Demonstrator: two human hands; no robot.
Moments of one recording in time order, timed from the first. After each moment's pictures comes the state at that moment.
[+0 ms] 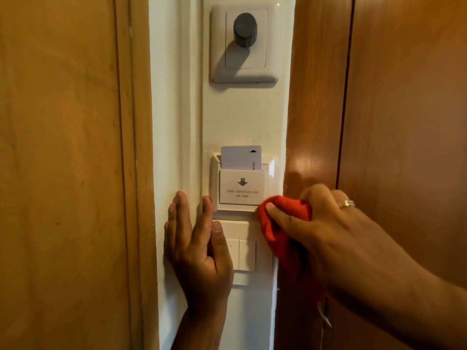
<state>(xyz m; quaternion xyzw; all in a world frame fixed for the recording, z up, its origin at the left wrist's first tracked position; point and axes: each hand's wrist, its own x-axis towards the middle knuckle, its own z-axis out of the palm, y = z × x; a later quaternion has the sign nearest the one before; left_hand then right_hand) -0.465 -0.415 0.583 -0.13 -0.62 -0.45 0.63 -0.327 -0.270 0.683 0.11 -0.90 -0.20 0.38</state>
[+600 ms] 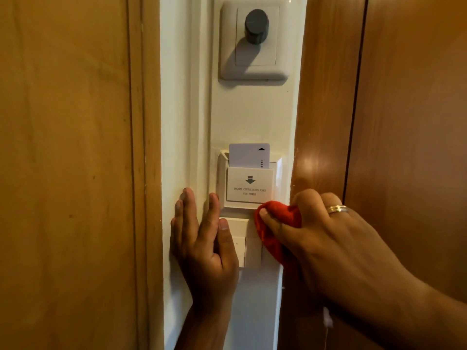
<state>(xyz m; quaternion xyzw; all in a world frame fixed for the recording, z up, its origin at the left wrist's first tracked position) -0.467 -0.416 0.582 -0.13 -0.62 -0.44 0.64 -0.330 -0.292 0.675 0.13 -0.87 -0.22 0.42</state>
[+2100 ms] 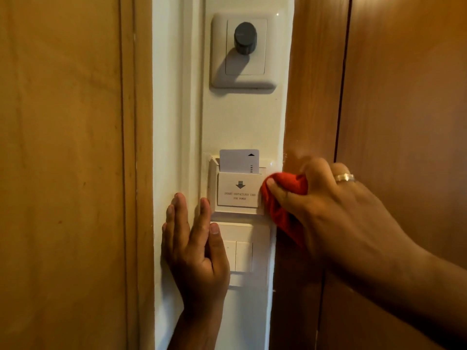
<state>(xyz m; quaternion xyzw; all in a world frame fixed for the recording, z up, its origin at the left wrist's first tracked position) -0.467 -0.415 0.581 -0.13 -0.62 -0.43 0.64 -0.325 -0.275 0.707 0.07 -0.86 -0.25 0.44</state>
